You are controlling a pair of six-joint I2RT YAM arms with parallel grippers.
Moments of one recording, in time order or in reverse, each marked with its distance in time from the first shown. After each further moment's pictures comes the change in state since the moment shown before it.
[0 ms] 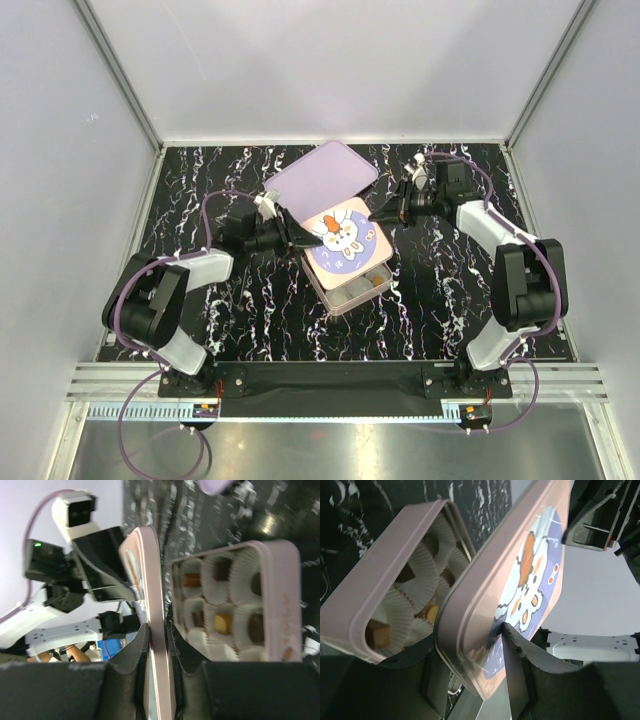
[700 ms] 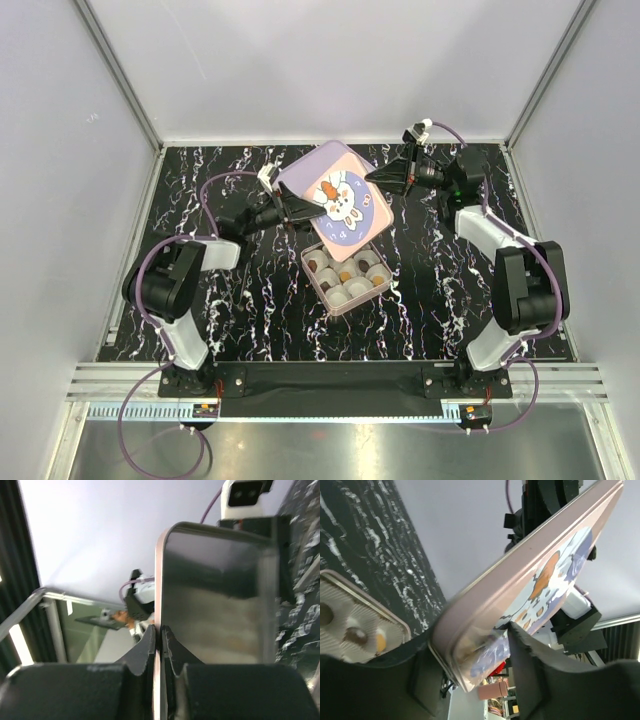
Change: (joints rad) left arm 0.024 0.189 0.088 0.686 0.143 -0.428; right arm 0.021 0.001 -0.071 1.218 -0.228 1.115
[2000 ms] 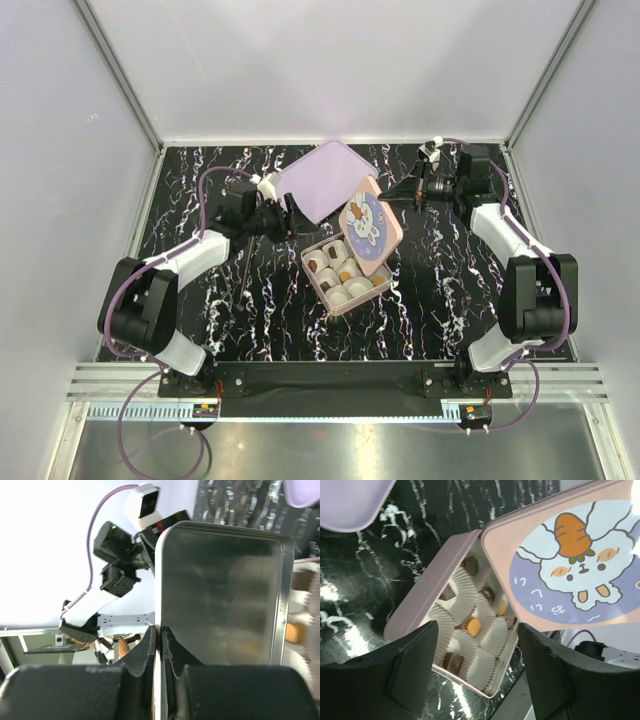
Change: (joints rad) left arm -0.010 -0.227 0.111 -1.106 -0.288 0.766; right arm -0.105 -0.072 0.042 -0.967 0.015 -0.784
